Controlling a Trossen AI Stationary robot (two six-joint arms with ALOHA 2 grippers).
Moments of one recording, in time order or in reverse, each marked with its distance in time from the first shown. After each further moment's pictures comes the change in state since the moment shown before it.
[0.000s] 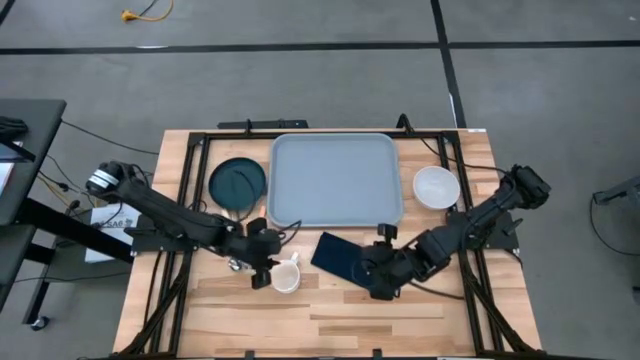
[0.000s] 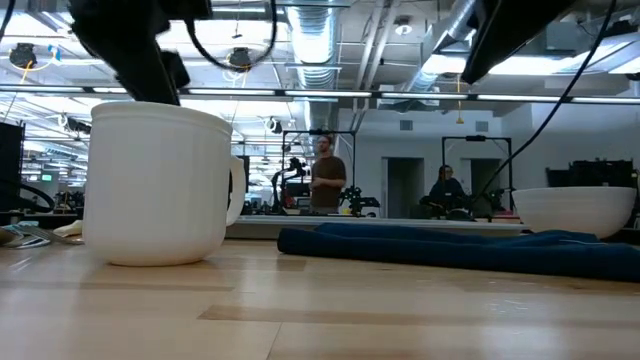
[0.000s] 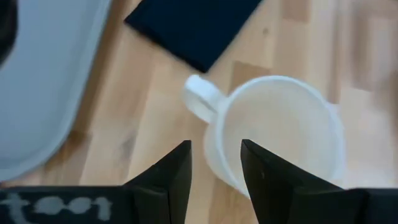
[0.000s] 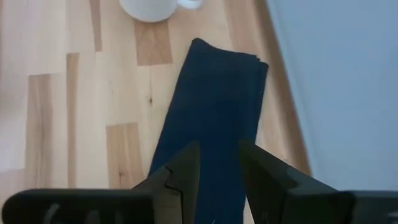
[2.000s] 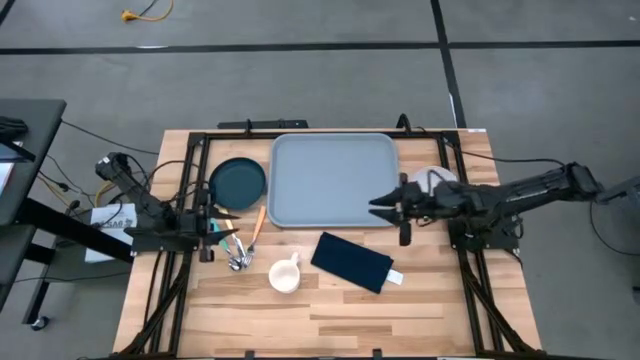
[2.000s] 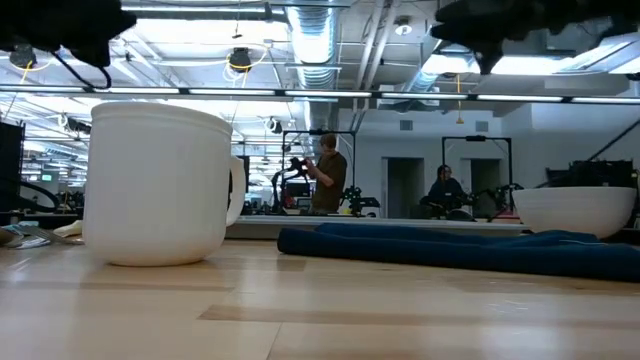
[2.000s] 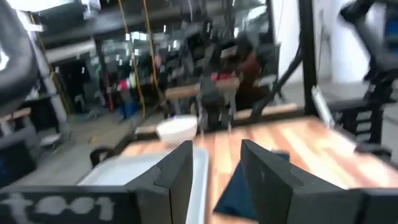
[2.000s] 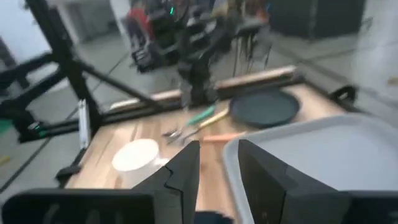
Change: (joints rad) left arm -0.320 -1.176 -0.796 0.756 -0.578 0.827; right arm -0.410 -0.675 -0.672 0.962 -0.243 -0.343
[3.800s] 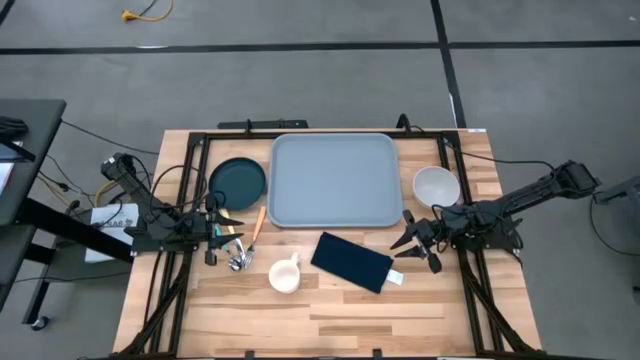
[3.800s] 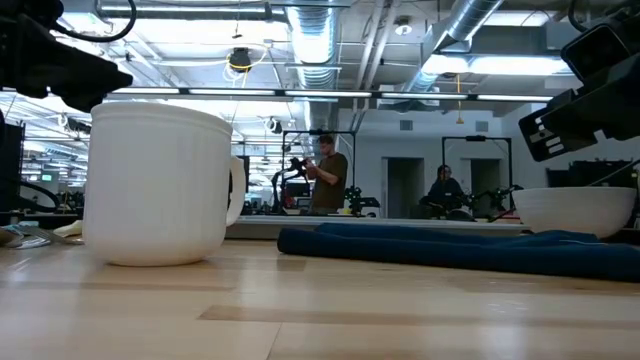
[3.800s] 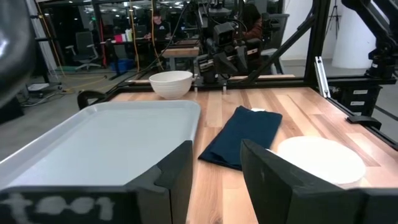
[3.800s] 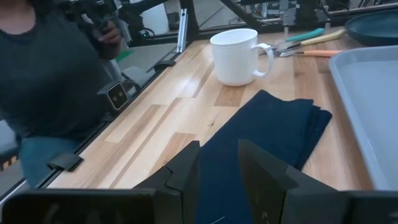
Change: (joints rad) left arm -0.046 -0.082 -0.082 -0.203 -0.067 -0.280; right arm 0.124 -0.235 -0.539 0.241 -0.315 -0.058
